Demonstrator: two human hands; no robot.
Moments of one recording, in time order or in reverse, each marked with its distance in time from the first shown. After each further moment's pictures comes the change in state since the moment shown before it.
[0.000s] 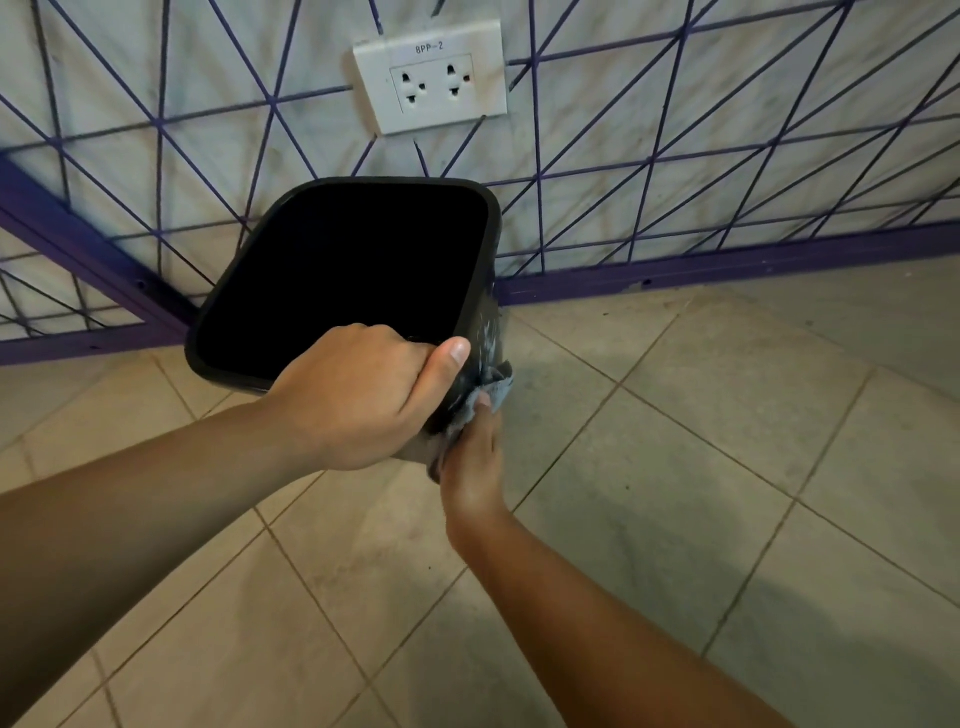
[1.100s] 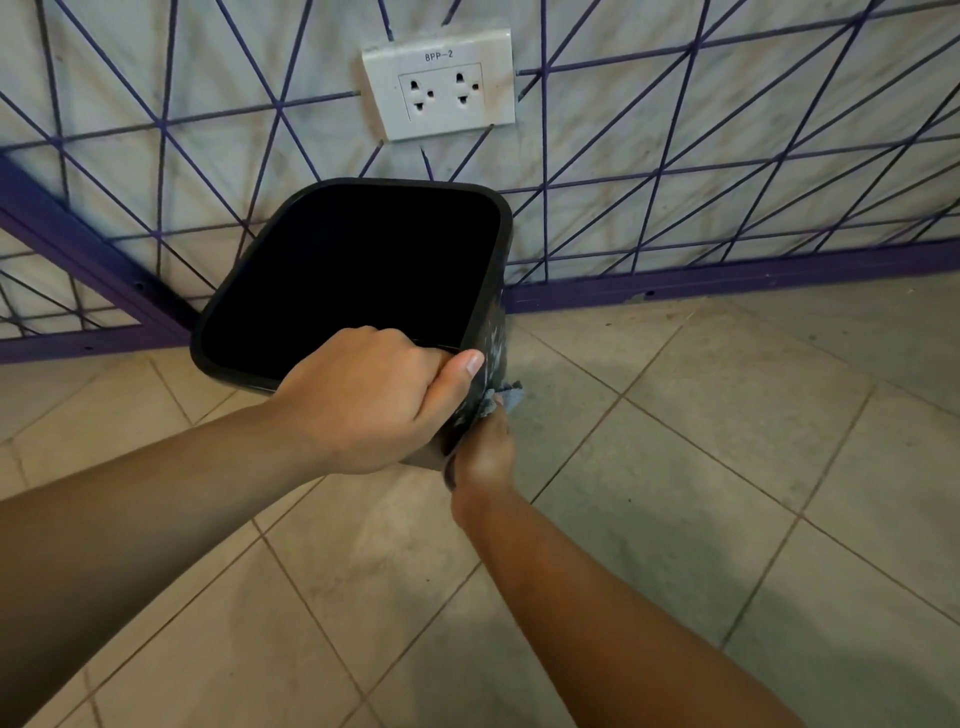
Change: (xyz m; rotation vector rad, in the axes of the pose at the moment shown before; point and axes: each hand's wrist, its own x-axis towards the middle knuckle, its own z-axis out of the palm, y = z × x) left_hand 0.006 -0.007 0.005 0.036 0.032 0.064; right_hand 0.015 -0.023 0.006 0.157 0.160 0.214
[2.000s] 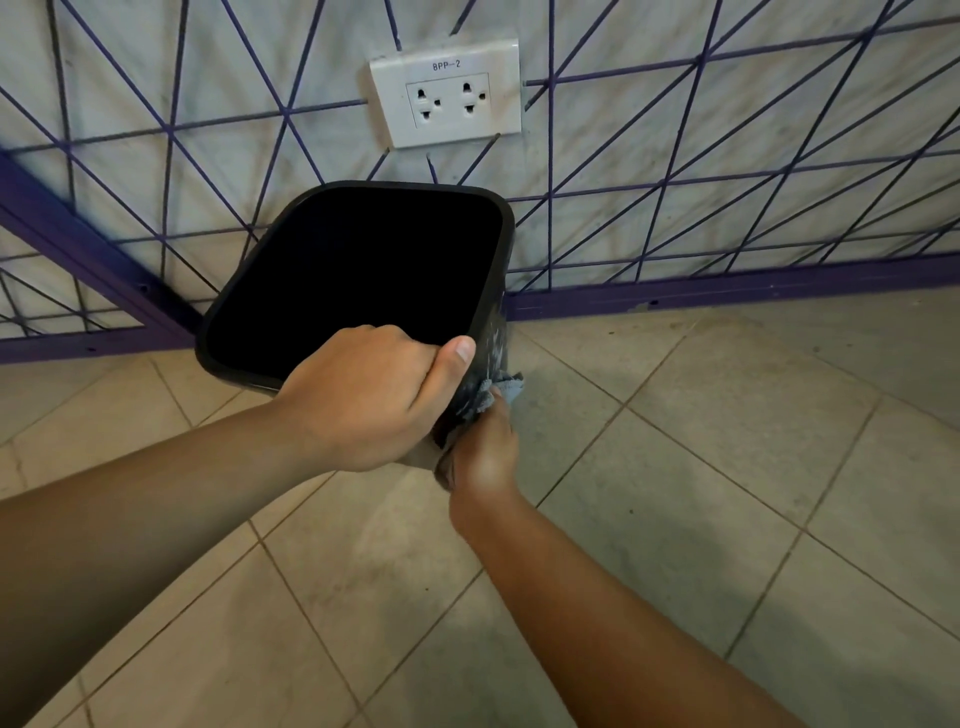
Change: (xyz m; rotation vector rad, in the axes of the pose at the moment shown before) left_hand 0.005 0.001 -0.005 -0.107 0.014 -0.081; right_hand -0.034 -0.023 0.009 -0.050 -0.048 0.011
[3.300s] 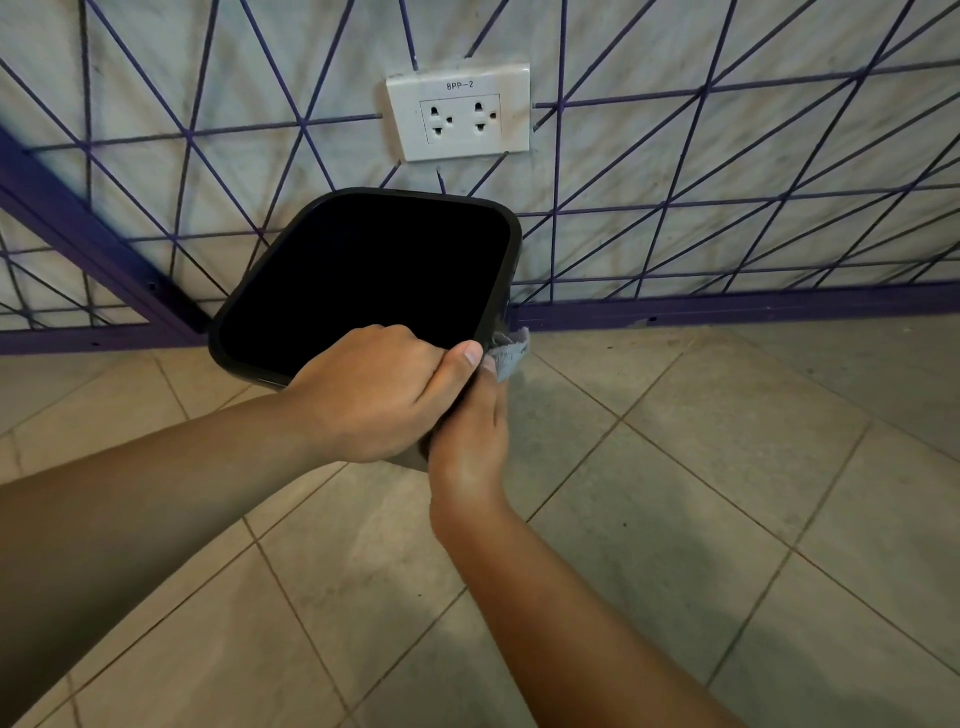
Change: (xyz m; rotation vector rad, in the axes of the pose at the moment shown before) left_hand 0.008 -0.012 0.005 -0.084 -0.033 0.014; right_hand -0.013 -0.007 0.021 -0.093 -0.070 -0.288
